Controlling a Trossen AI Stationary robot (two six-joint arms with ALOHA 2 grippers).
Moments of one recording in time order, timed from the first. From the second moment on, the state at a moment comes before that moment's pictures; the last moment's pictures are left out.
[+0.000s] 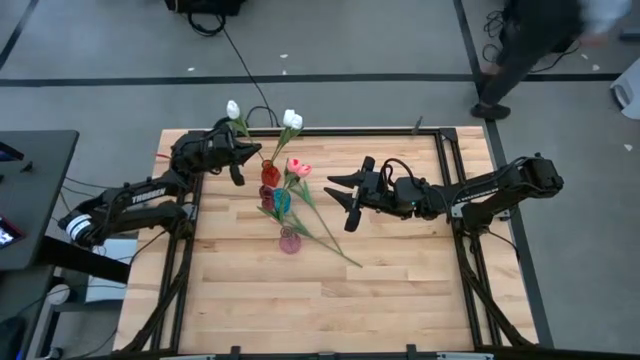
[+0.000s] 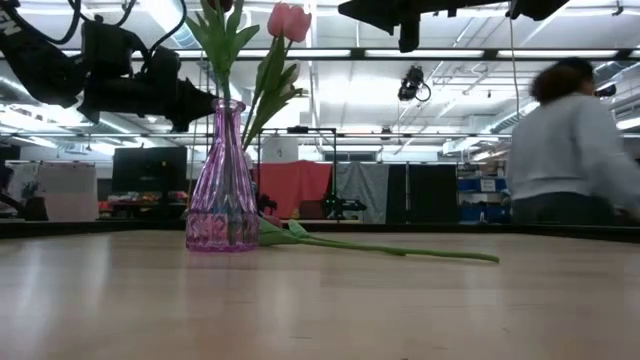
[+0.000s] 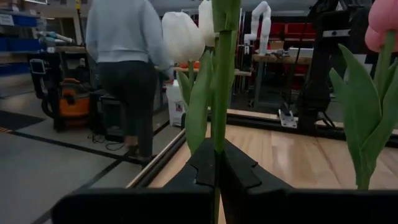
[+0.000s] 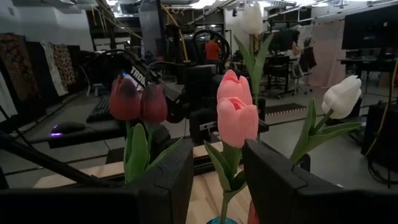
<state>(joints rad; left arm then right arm) 0.90 0.98 0.26 0.82 0.59 -0.06 0.10 1.39 0.82 0.66 0.40 0.06</state>
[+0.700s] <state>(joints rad) 0.90 1.17 0.26 0.72 0.57 -0.06 0.10 1.39 0.82 0.66 0.40 0.06</state>
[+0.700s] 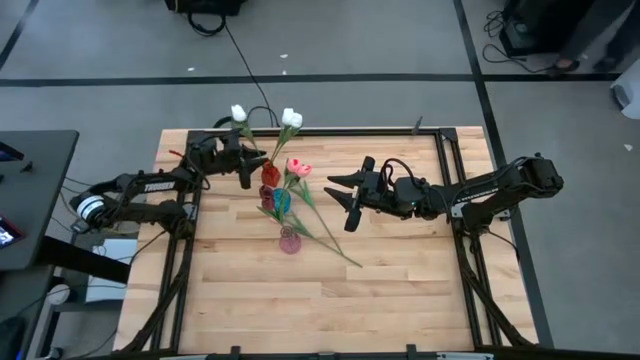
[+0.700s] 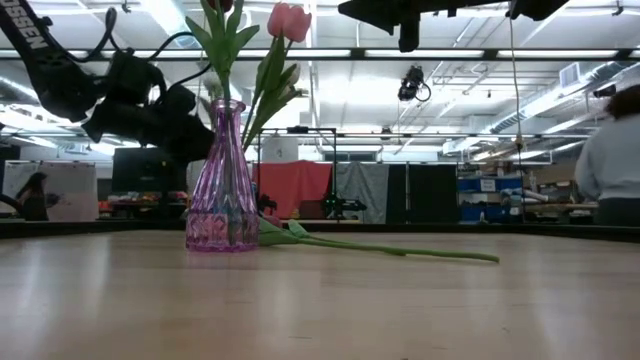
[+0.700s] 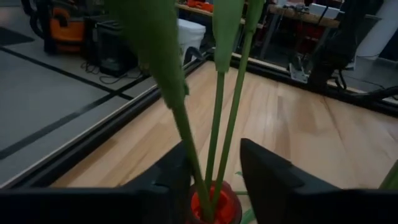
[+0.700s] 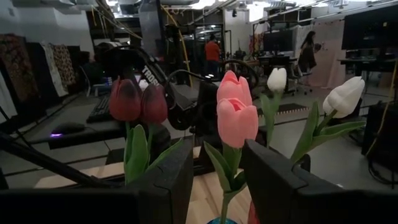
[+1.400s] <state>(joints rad) 0.90 0.76 0.11 0.55 0.47 -0.10 0.07 1.41 0.82 0.36 0.53 0.28</state>
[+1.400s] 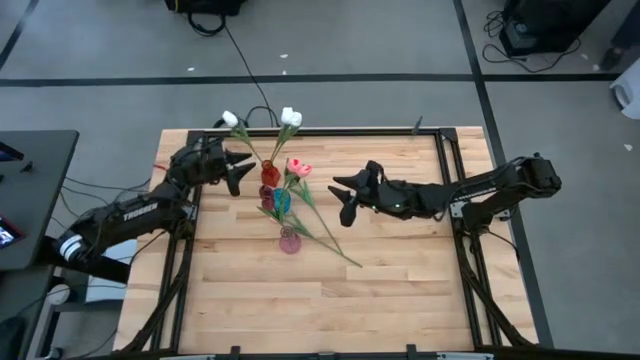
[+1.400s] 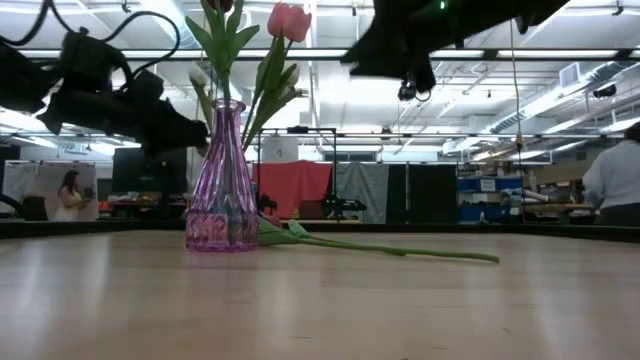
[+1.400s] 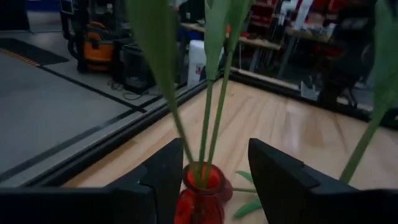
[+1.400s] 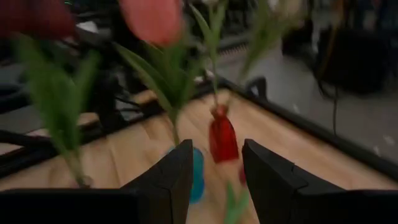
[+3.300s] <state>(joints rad) 0.70 0.58 0.01 0.56 0.41 -0.18 -0.02 2.01 1.24 -0.38 0.43 0.58</state>
